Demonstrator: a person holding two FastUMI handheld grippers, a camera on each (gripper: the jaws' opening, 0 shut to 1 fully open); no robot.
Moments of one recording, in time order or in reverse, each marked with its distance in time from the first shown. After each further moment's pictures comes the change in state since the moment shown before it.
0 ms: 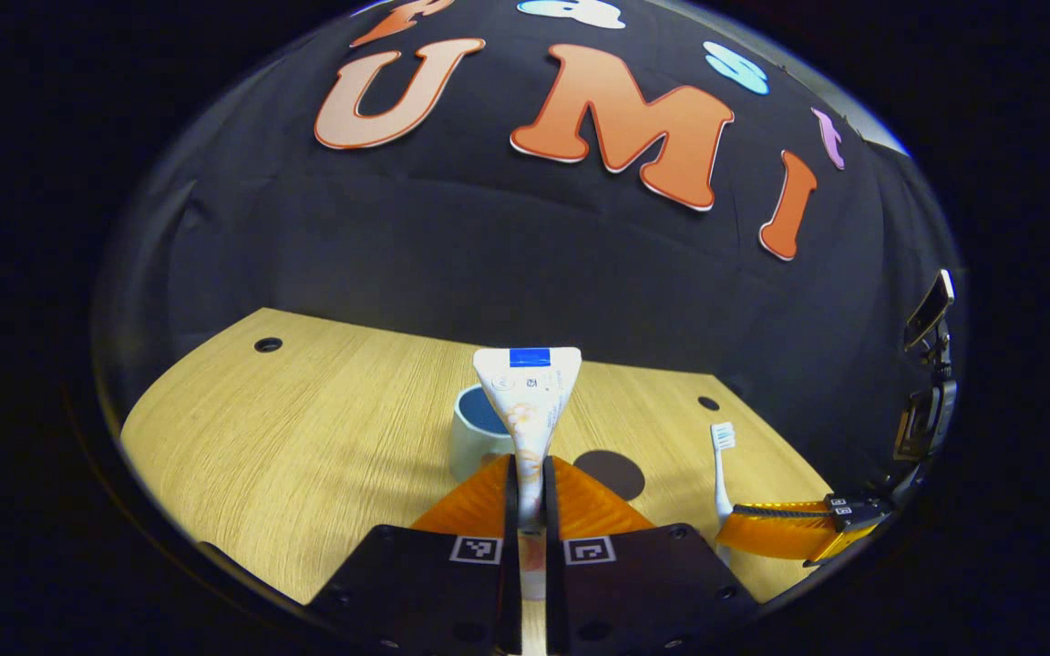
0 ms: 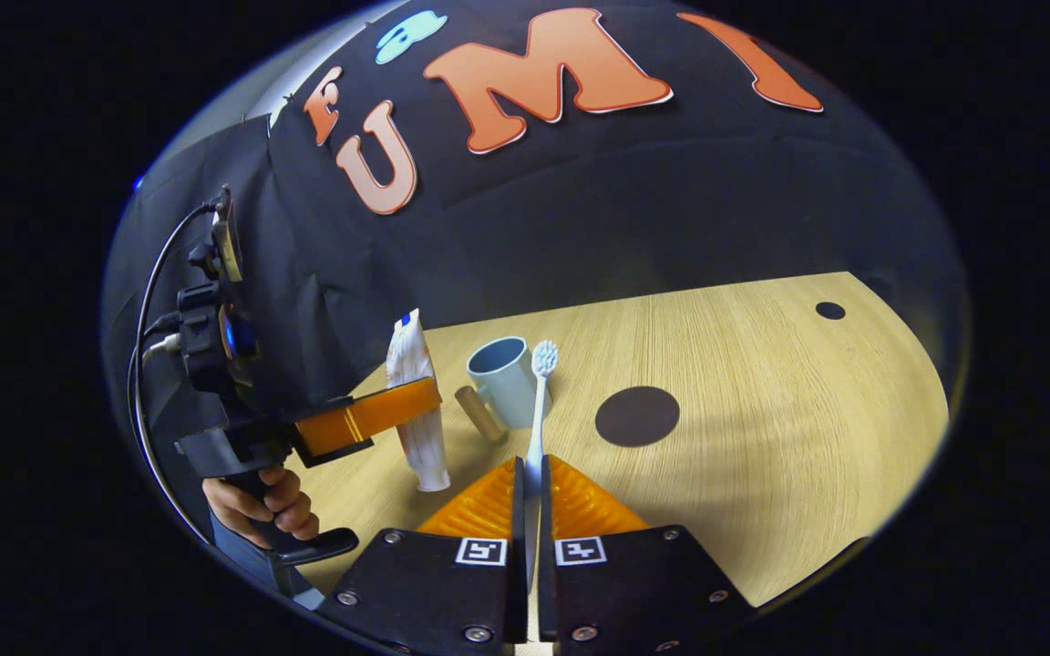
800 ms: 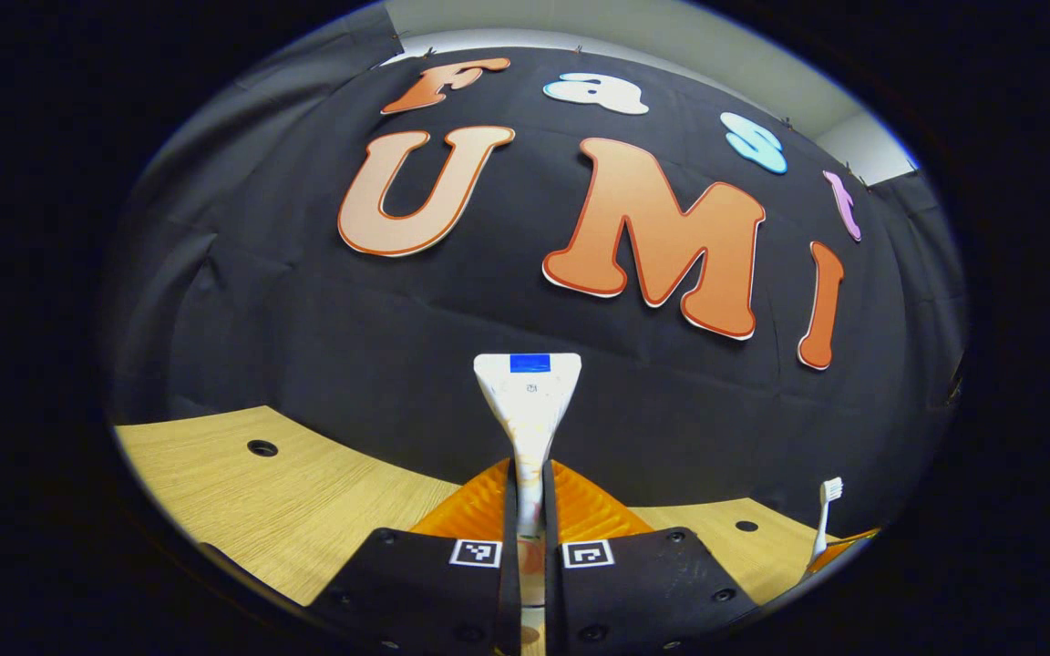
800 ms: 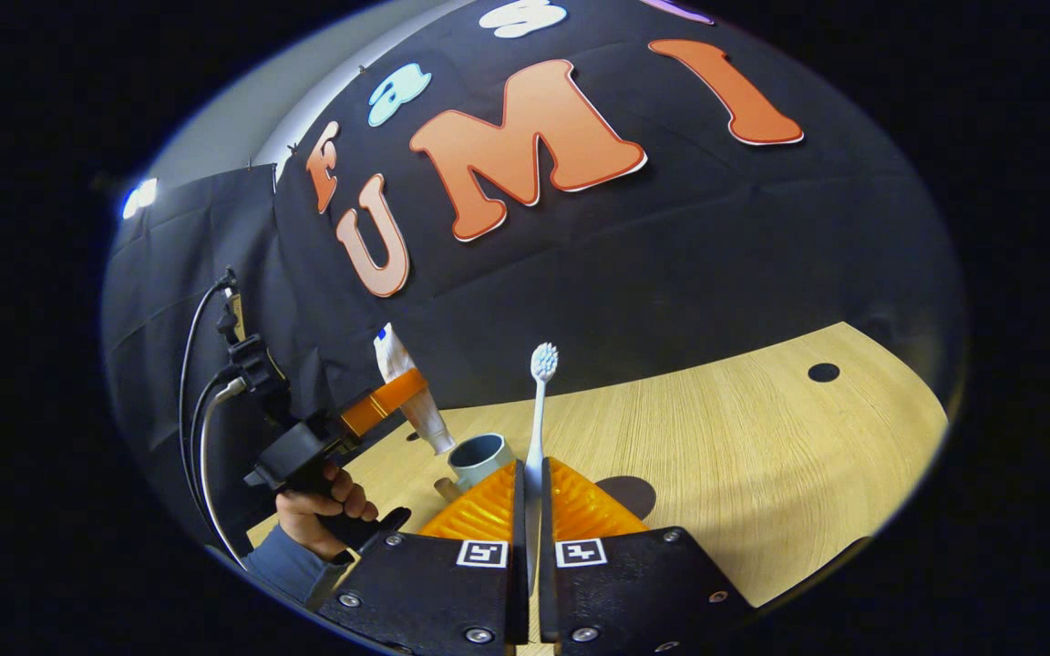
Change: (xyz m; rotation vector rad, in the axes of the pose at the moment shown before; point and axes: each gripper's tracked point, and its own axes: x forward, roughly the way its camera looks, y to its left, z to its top) left arm 0.070 0.032 0.118 -0.032 -0.439 0.063; right arm -0.005 -0.037 0.061 0.013 -0.265 0.007
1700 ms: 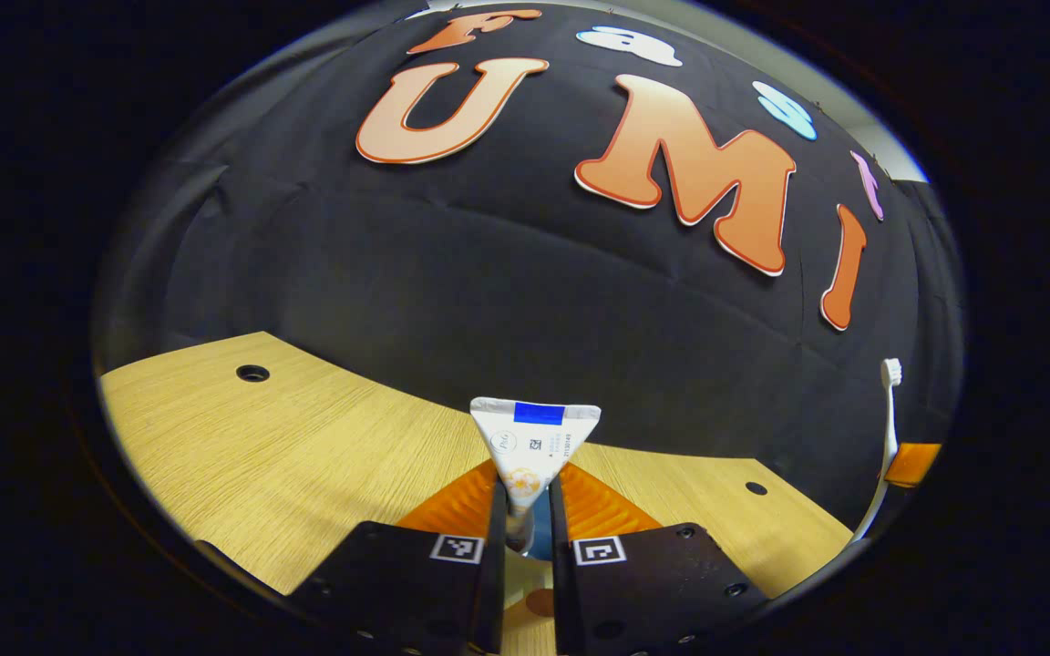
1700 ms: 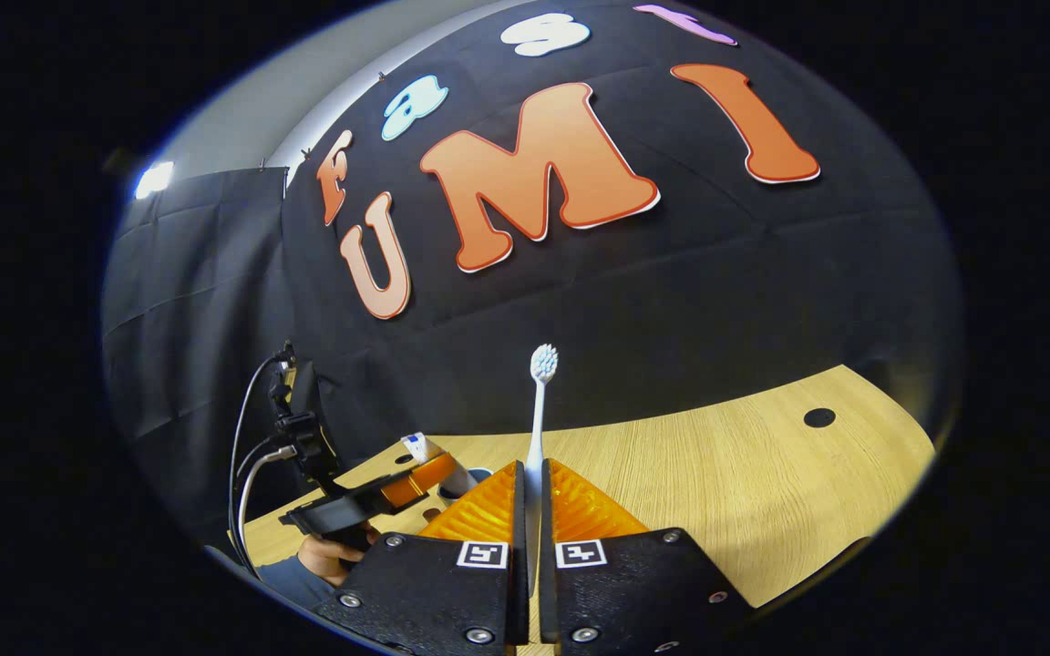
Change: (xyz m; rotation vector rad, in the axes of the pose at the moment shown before) left arm -0.007 0.020 -0.097 -0.045 0.241 0.035; right arm 0.009 0.001 0.034 -0.059 -0.096 -0.014
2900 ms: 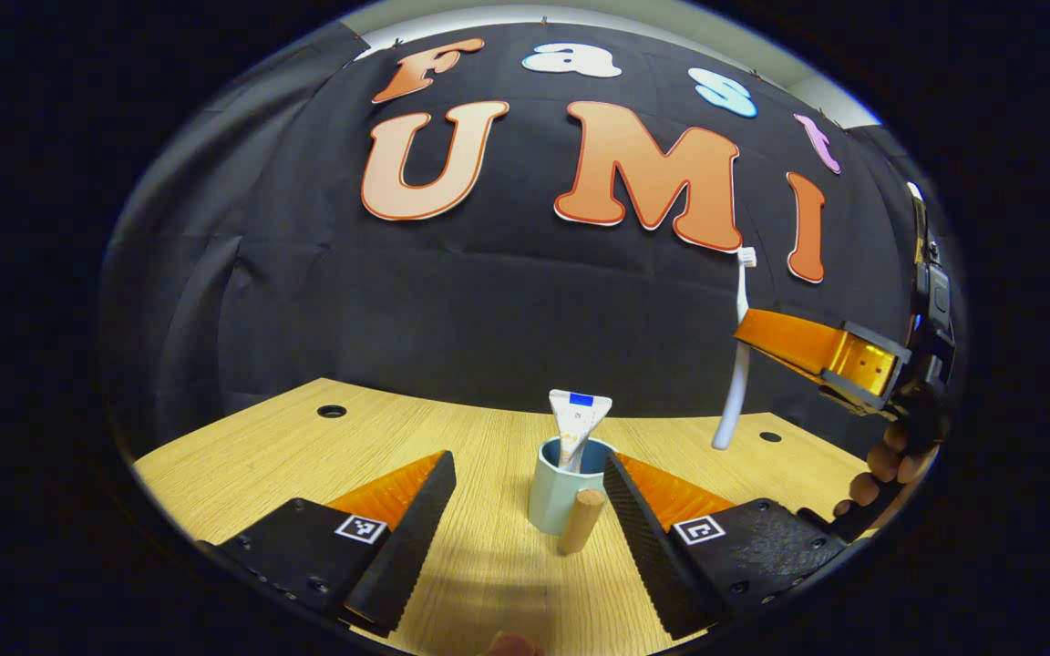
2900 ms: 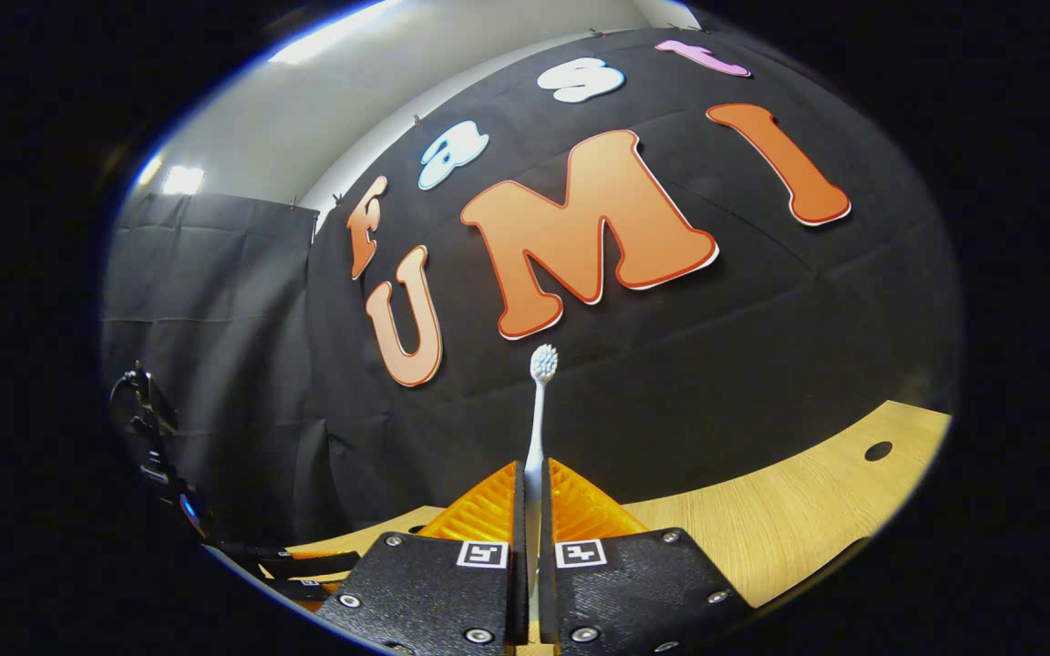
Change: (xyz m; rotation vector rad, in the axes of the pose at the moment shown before) left arm -0.125 0.026 0.013 0.182 -0.044 0.061; right arm 0.078 0.066 0.029 -0.012 -0.309 0.071
